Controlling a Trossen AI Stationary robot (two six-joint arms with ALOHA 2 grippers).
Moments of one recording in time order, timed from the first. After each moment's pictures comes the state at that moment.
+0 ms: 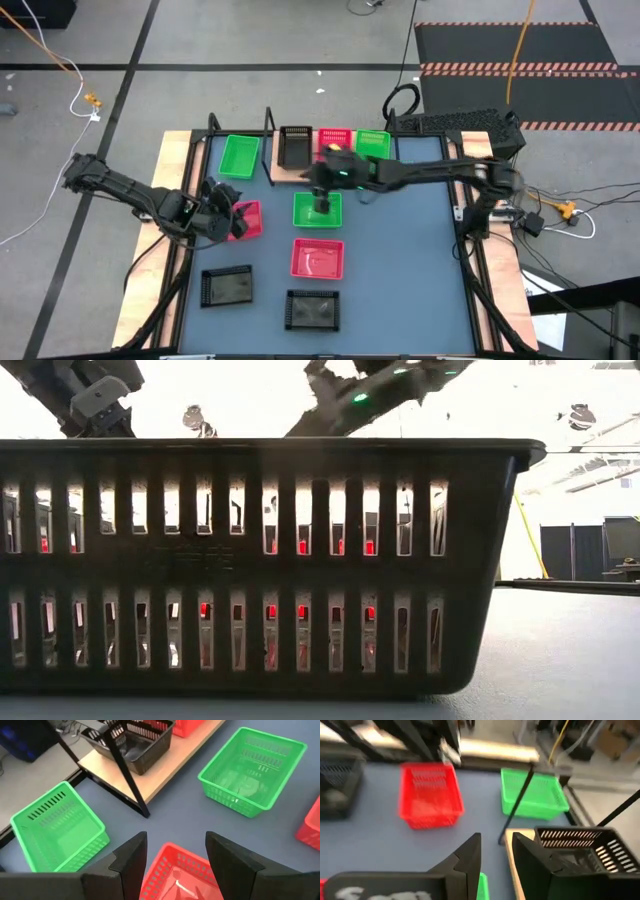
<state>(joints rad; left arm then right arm) -0.38 0.91 0.69 -0.87 -0.79 -0.79 -0.14 1.70 1.20 0.08 0.02 -0.16</state>
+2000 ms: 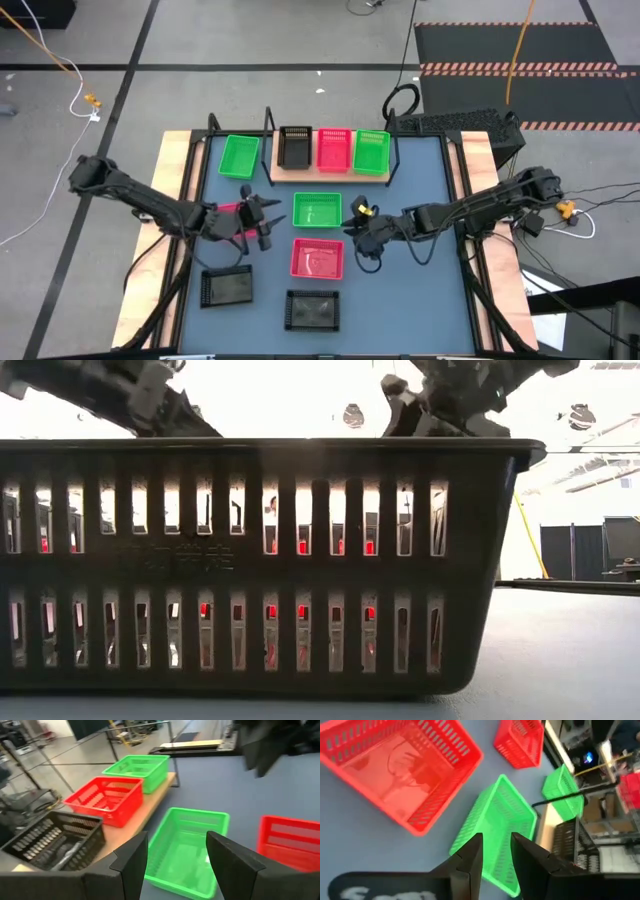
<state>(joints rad) -0.29 1.09 0.49 0.22 -0.70 -0.07 0.21 1.42 0.84 -0.08 0.33 -0.68</state>
